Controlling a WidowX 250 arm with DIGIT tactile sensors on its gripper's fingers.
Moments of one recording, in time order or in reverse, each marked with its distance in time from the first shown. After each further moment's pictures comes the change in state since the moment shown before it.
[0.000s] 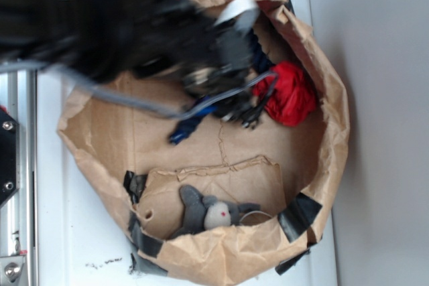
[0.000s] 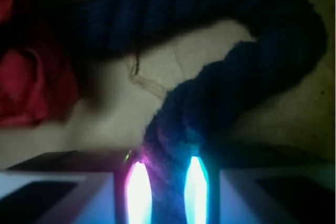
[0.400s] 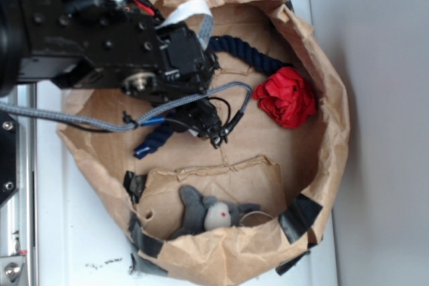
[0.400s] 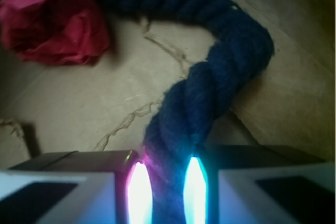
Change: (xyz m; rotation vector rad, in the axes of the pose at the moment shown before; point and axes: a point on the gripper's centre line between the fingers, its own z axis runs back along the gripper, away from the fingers) arm -0.008 -0.002 0.038 -0.080 -0.029 -0.105
